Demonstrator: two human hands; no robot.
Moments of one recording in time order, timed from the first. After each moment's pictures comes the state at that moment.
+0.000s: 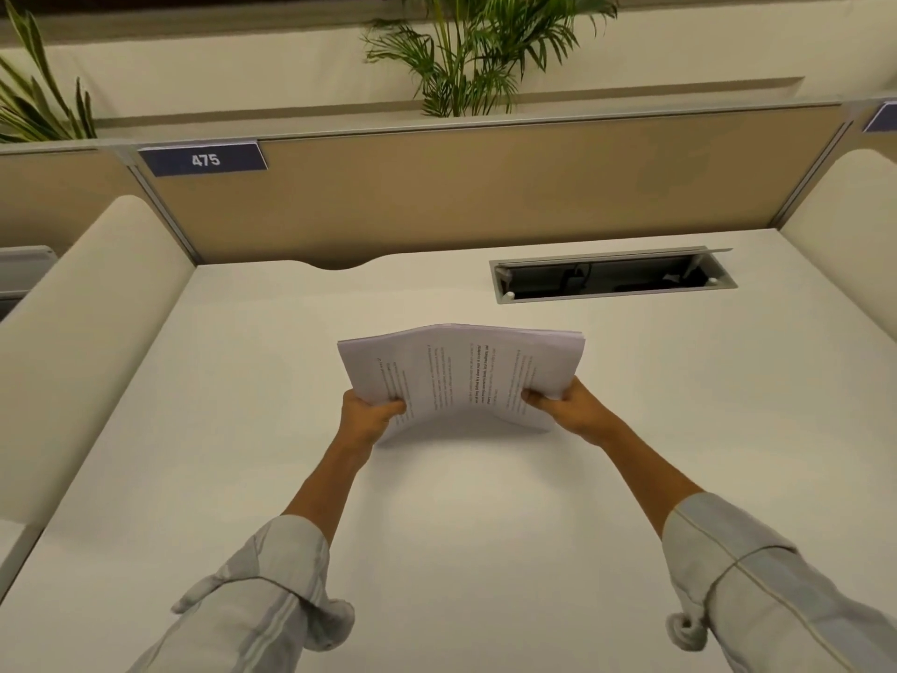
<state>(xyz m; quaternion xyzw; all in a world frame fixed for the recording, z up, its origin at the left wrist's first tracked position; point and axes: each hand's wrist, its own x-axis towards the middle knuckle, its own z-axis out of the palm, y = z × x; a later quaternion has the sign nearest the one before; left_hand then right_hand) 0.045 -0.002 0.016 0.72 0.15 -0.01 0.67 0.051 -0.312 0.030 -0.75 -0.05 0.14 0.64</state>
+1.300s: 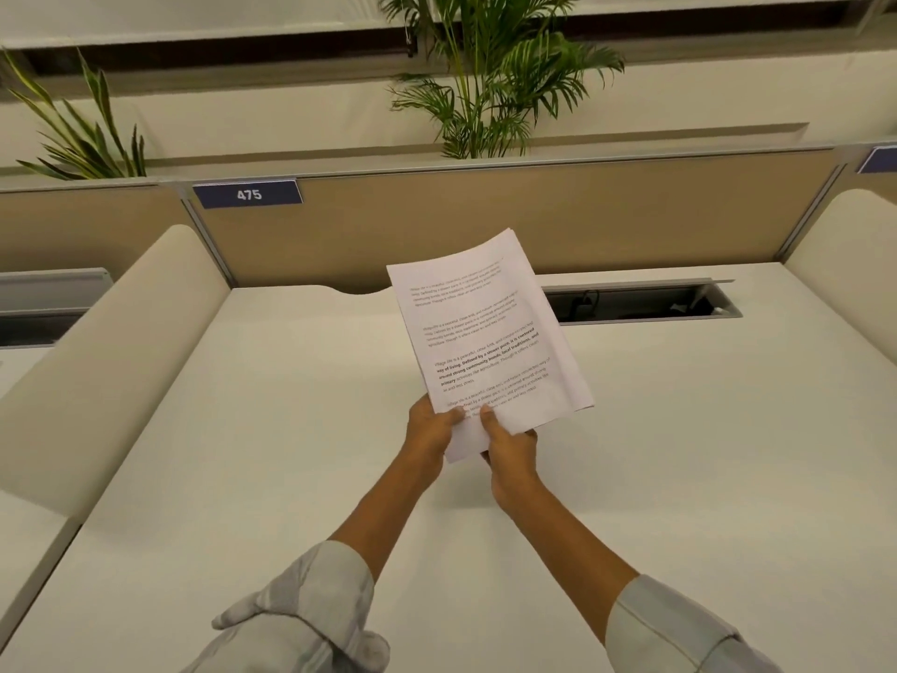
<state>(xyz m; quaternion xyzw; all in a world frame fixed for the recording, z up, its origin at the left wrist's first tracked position) 0.010 -0.080 0.062 0.63 0.15 -0.06 0.76 -0.008 -0.182 0.045 -0.50 0.24 0.00 0.83</state>
